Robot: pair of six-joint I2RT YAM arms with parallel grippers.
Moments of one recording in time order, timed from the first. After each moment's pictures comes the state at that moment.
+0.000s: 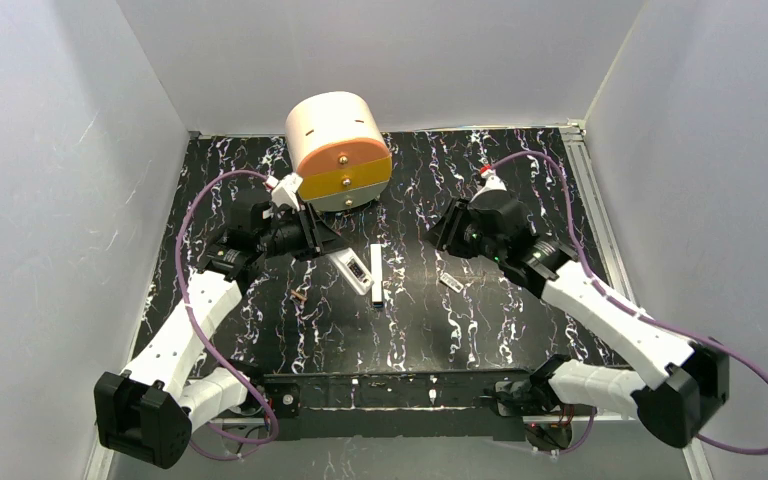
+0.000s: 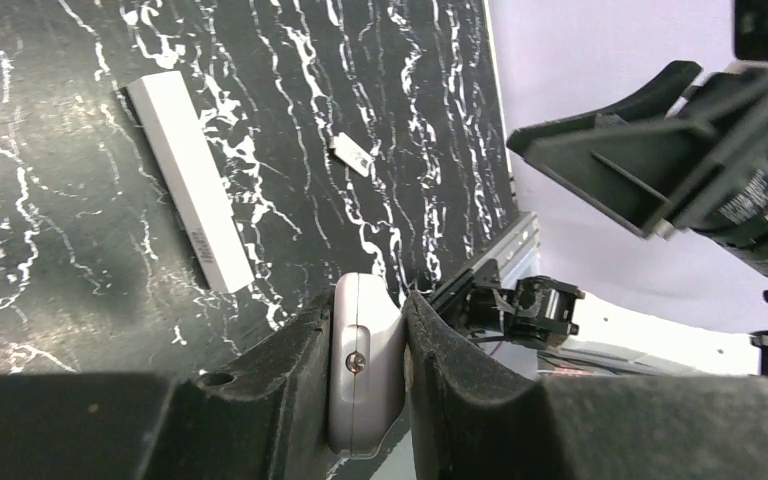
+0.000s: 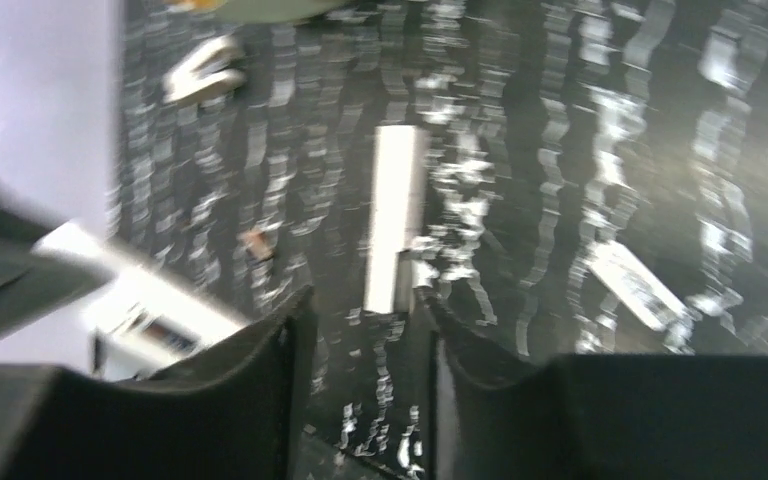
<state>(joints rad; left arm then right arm) -0.30 1.05 0.86 -0.33 0.62 -0.69 0.71 1.07 0.95 -0.33 -0.04 0.76</state>
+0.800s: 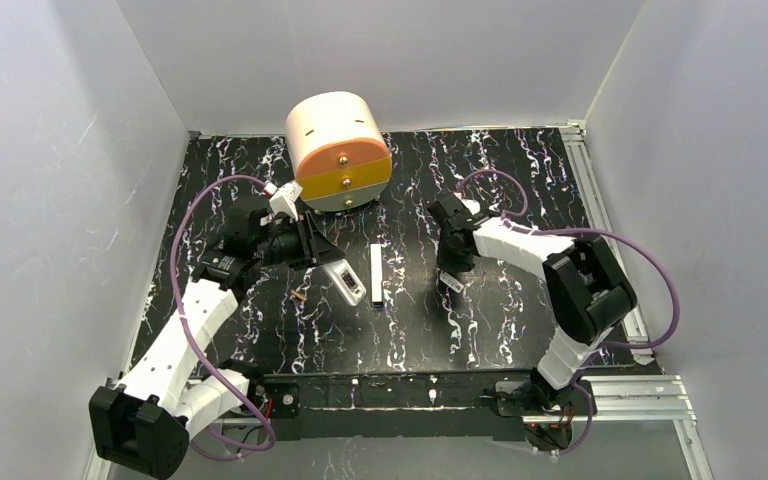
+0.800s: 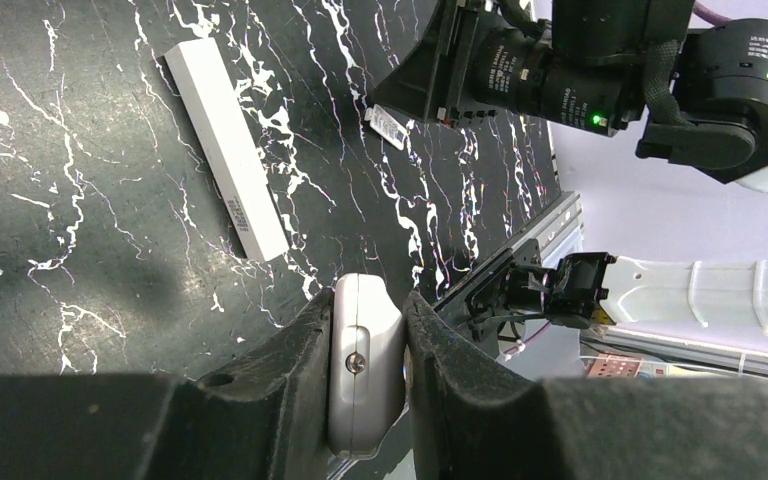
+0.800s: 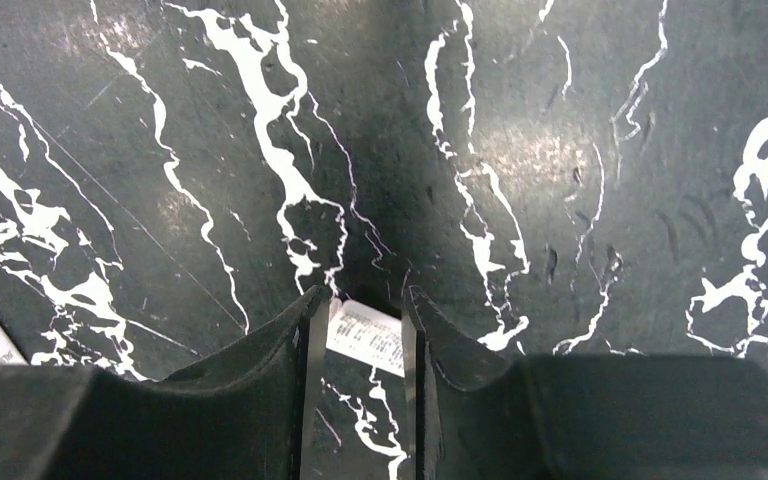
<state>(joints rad) -0.30 0.99 0.84 -0.45 0.57 -0.58 0.62 1.70 1.07 -0.58 0.22 0.72</state>
